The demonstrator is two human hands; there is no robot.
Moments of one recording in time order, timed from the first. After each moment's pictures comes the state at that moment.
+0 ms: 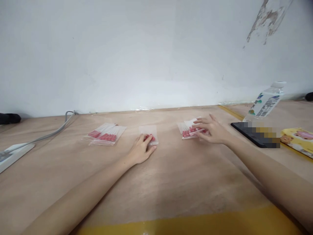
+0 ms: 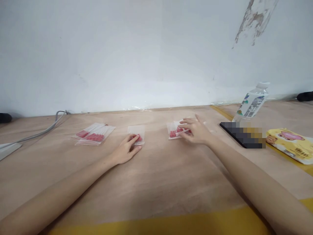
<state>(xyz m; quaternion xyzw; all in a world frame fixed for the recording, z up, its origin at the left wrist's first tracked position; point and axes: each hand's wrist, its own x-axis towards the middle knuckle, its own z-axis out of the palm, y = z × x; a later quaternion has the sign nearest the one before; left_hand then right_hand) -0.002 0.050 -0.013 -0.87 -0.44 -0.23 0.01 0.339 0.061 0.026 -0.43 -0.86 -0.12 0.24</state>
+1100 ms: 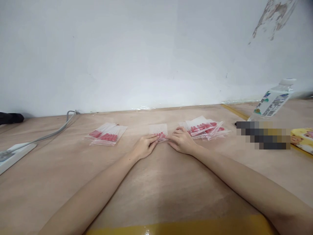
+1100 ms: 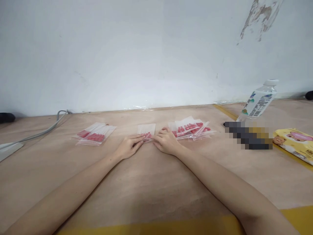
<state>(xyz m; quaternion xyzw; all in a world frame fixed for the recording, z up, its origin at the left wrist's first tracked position) 0.006 0.076 -0.020 -0.89 -0.34 -0.30 0.00 0.230 0.076 -0.018 -0.29 -0.88 -0.17 0.32</state>
